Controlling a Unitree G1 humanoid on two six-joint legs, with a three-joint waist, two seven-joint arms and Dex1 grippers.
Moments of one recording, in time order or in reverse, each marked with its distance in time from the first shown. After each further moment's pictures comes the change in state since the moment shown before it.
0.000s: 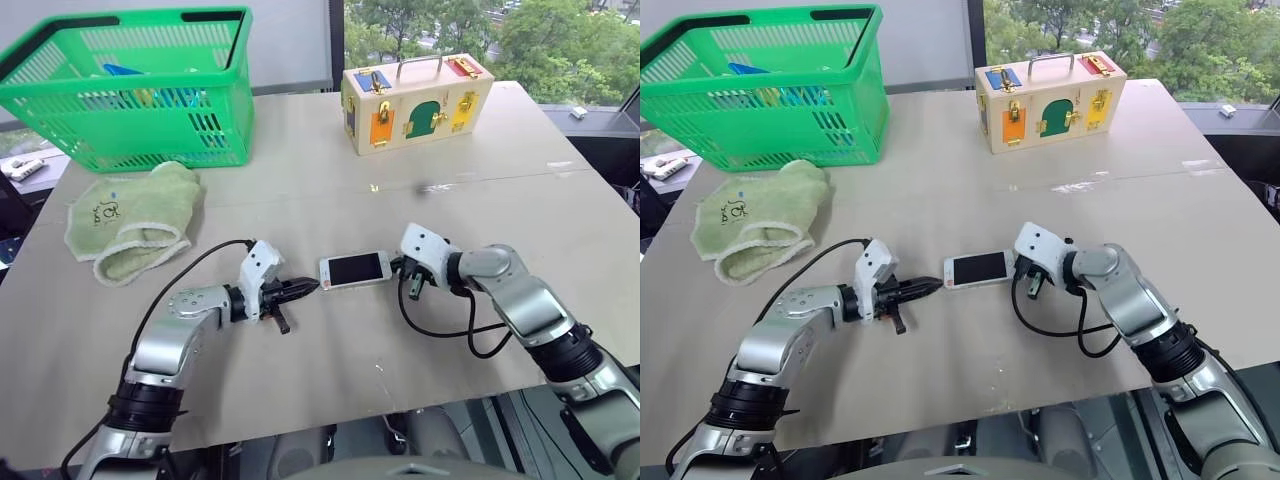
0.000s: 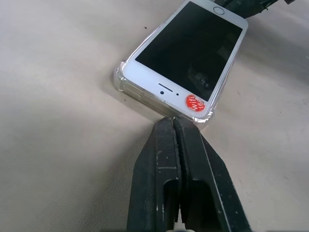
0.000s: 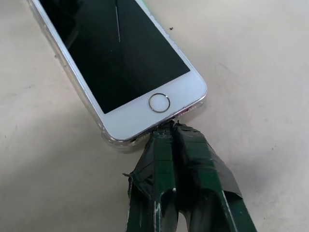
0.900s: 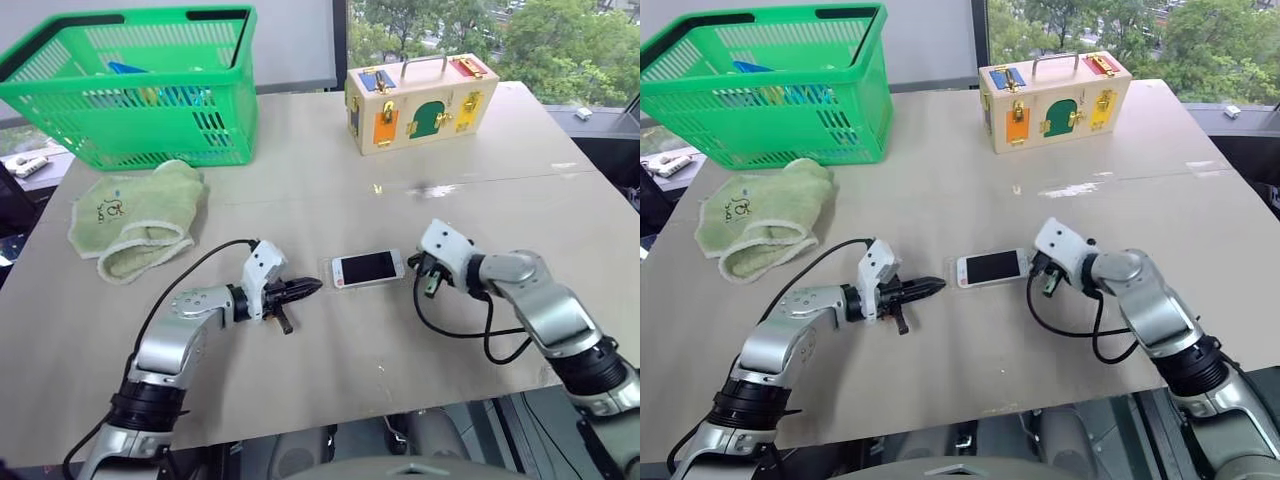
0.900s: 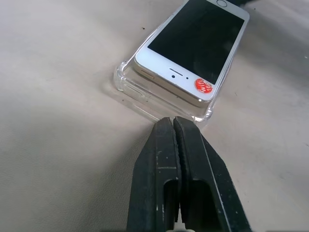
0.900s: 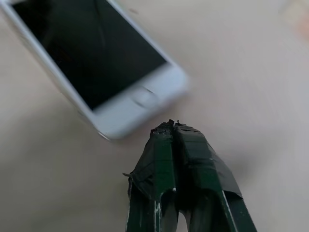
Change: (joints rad) left arm -0.007 0.001 -0.030 0.005 0.009 -0.039 0.003; right arm 0.049 -0.037 -0.054 -0.094 0.028 0.105 -0.077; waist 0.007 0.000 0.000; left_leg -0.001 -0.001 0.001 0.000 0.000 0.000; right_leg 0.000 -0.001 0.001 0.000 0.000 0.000
